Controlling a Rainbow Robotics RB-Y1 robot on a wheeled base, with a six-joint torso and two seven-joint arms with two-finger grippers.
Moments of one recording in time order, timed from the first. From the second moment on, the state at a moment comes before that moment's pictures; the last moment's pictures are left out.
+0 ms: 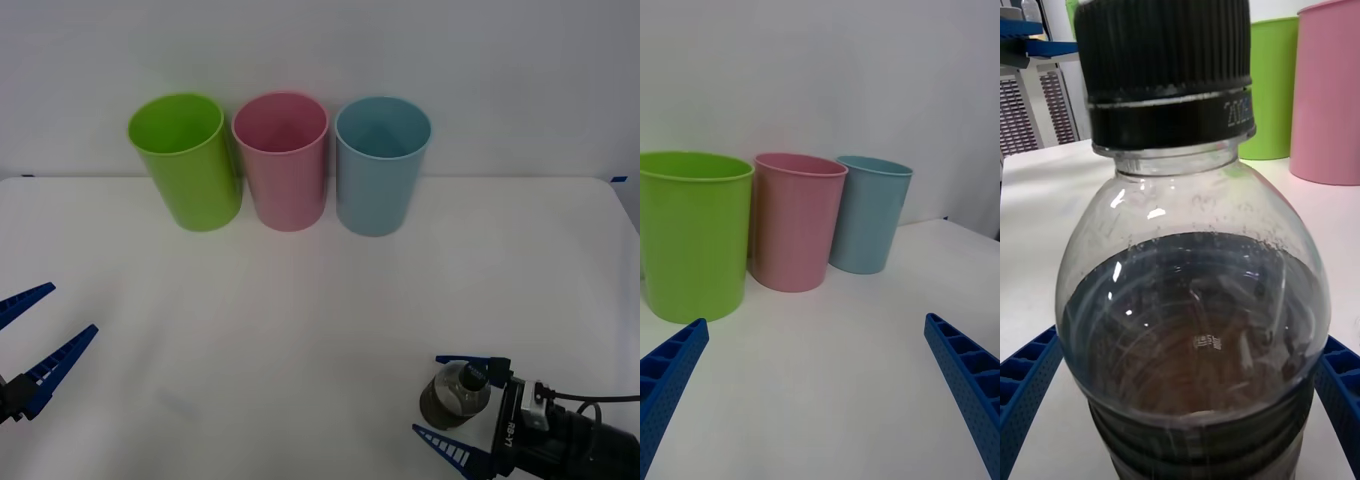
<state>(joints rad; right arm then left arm) 0.14 -0.48 0.07 -1.25 0.99 -1.24 0.54 0.35 0.40 0.52 -1.66 -0.96 -1.22 0.00</state>
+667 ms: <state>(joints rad) 0.14 -0.48 0.07 -1.25 0.98 -1.23 0.56 0.35 0.40 0.52 -1.66 -0.96 -1.22 0.00</state>
